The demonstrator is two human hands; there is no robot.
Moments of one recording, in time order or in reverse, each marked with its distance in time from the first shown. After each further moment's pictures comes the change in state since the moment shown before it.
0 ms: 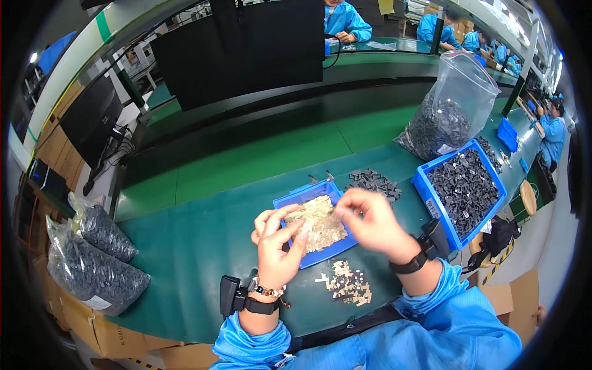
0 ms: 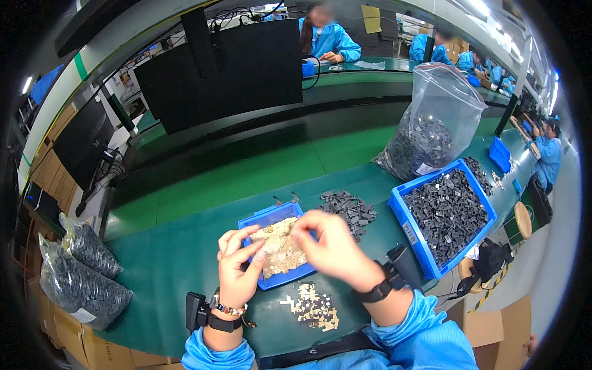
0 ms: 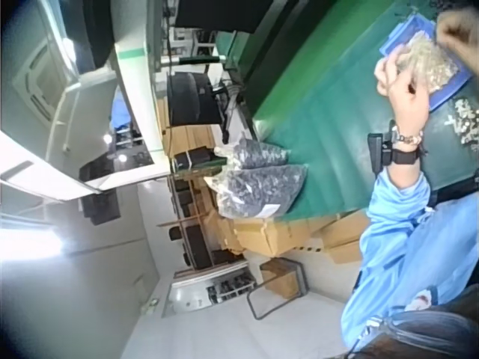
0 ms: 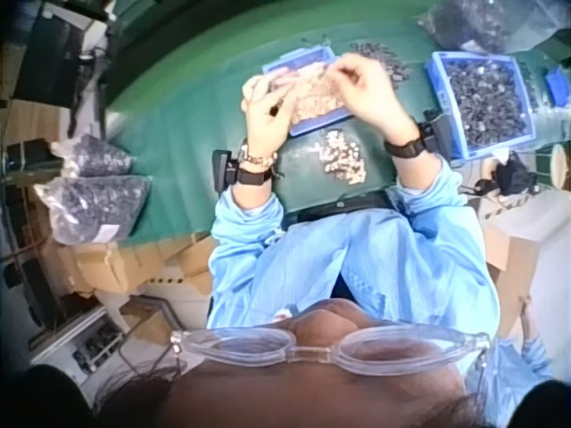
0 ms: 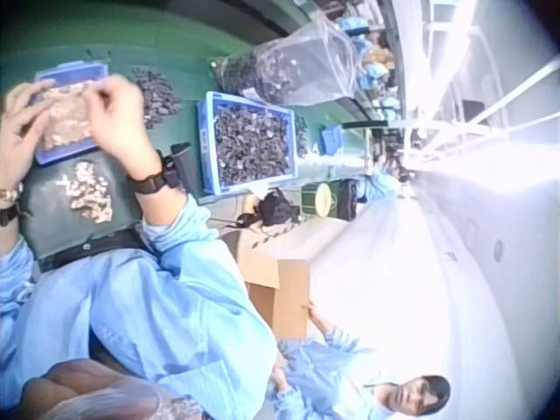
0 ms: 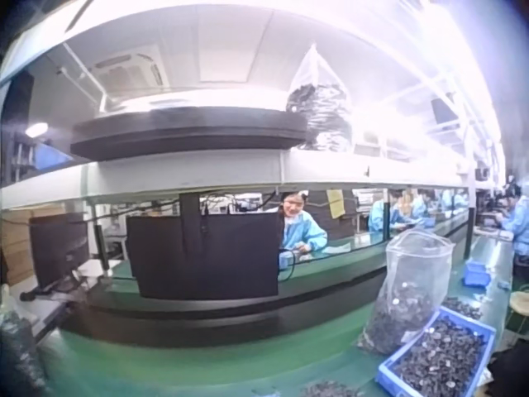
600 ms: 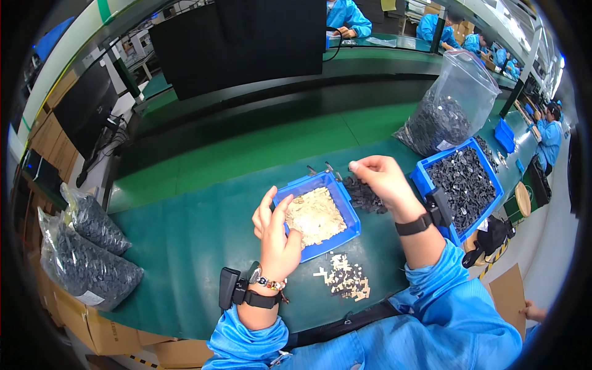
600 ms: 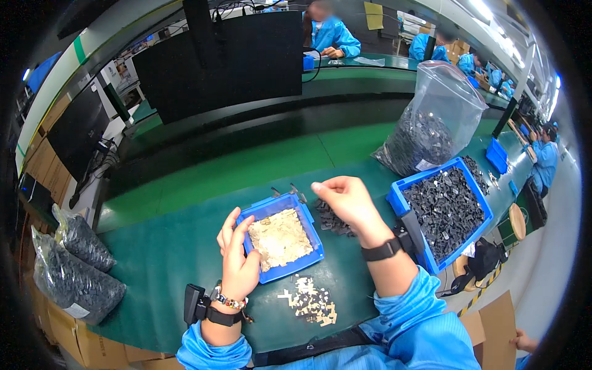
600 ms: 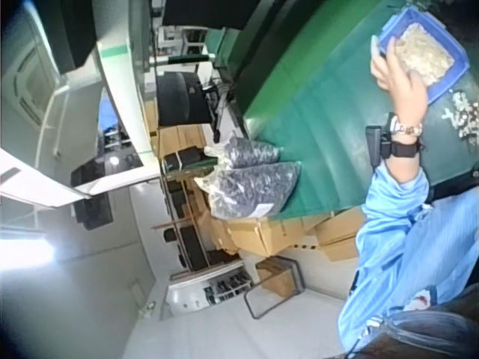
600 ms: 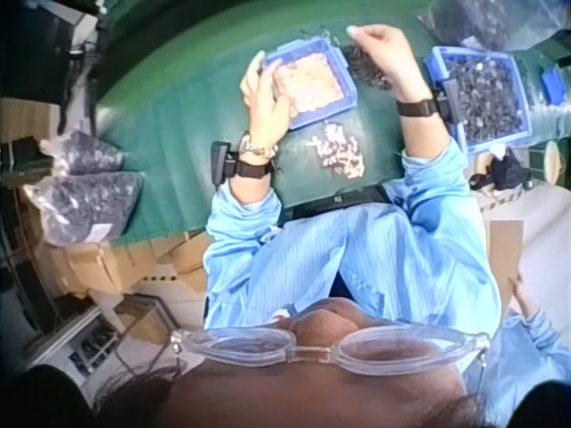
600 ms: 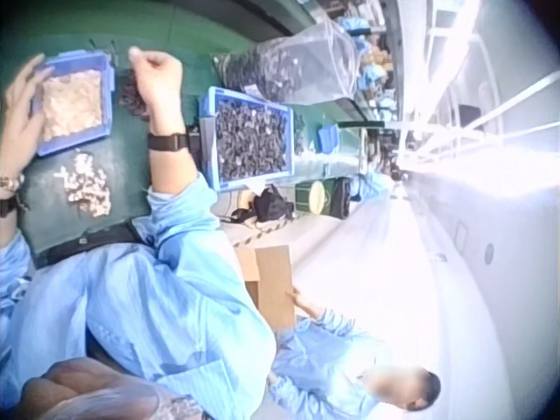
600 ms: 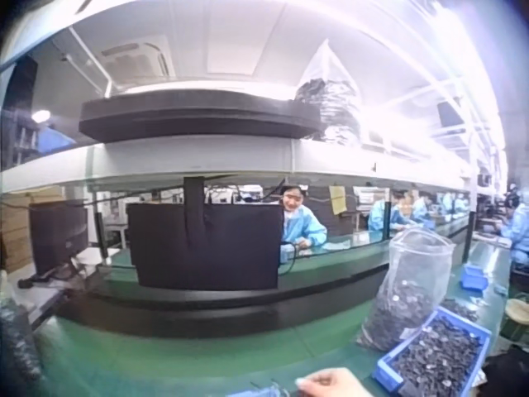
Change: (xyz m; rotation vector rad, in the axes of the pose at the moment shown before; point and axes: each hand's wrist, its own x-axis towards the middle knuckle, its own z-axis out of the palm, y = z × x) left_hand -0.001 -0.003 0.019 0.034 0.058 -0.088; right_hand 0.040 0.037 -0.041 0.101 0.151 0.403
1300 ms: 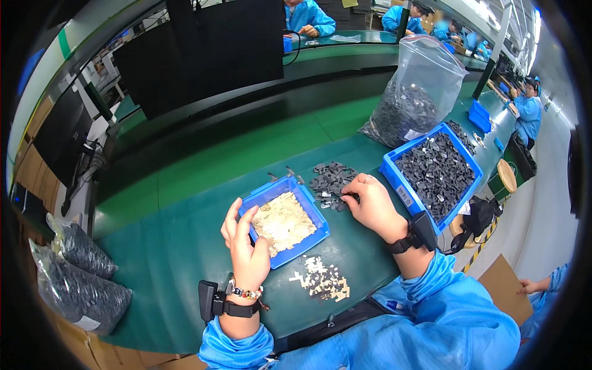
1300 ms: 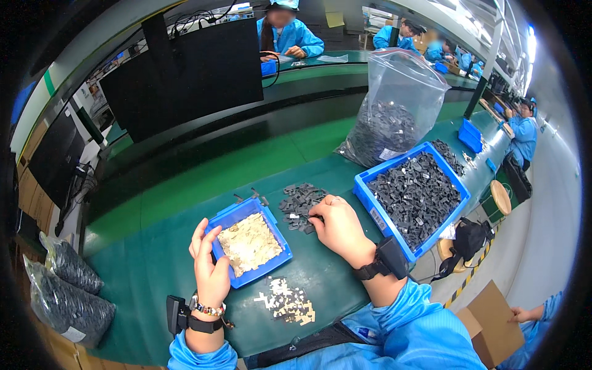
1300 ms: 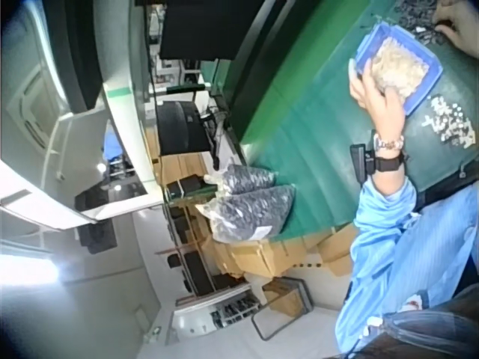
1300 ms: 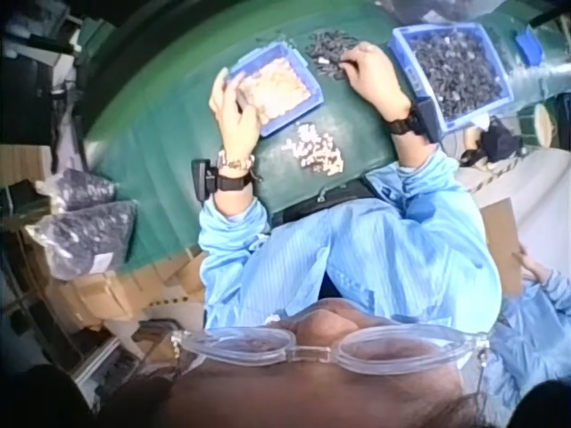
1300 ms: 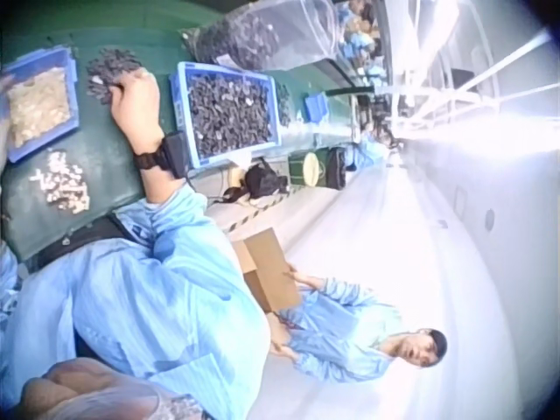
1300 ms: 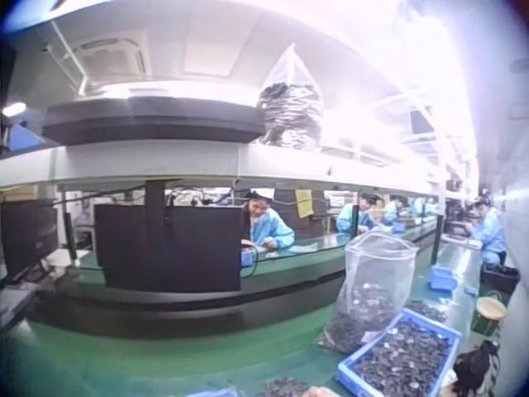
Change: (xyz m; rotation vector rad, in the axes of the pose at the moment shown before) left_hand -0.002 -0.006 -0.001 -0.051 0.027 0.019; right_hand -0.051 0.039 -0.034 -0.783 0.140 -0.495
